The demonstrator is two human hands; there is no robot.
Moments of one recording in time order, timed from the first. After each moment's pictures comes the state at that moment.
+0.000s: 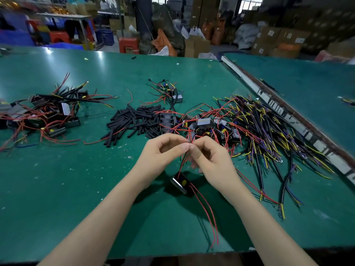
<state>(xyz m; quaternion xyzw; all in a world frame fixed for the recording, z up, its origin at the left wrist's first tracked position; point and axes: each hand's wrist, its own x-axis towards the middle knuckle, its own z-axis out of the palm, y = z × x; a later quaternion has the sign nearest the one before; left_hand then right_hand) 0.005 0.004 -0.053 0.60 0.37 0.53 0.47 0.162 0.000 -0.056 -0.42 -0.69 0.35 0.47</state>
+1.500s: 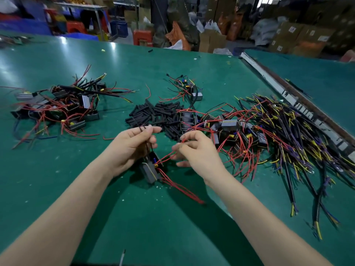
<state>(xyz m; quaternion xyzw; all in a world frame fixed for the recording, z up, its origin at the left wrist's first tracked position) -0.098 0.034 -0.065 0.39 0.40 0.55 0.62 0.081 0.036 -0.060 -0.49 -0.55 0.52 0.43</state>
